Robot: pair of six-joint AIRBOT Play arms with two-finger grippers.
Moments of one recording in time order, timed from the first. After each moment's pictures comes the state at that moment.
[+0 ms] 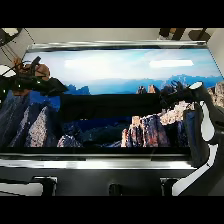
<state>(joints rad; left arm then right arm) 0.11 -1.58 1.59 0.82 -1.38 -1.35 -0.26 -1.98 1.61 -0.86 1.25 1.57</state>
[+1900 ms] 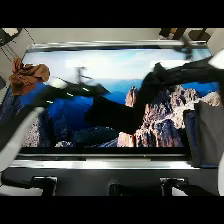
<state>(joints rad) -0.25 -1.59 1.46 0.52 -0.94 -1.17 0.04 -1.35 1.61 -0.84 1.36 1.69</state>
